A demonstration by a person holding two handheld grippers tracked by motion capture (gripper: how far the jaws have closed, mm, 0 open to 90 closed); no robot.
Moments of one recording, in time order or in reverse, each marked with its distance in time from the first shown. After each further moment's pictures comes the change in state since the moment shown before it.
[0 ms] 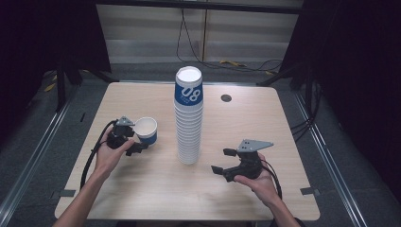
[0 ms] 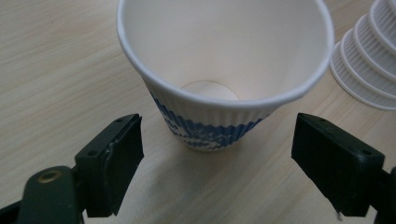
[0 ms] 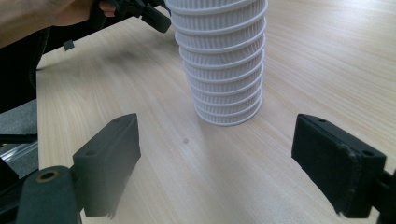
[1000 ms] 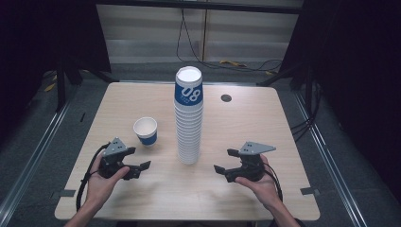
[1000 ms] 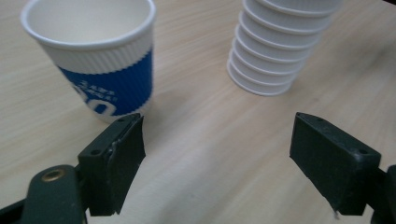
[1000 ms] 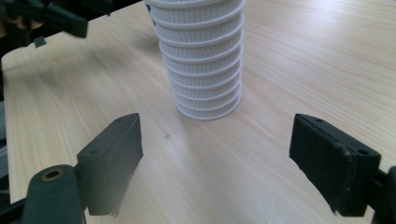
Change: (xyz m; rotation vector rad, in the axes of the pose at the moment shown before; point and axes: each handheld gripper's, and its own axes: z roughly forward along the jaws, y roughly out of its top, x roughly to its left) left arm -0.065 -0.046 -0.048 -0.195 -0.073 0.023; right arm 0.003 -0.008 -0.006 -0.007 -0.104 0.006
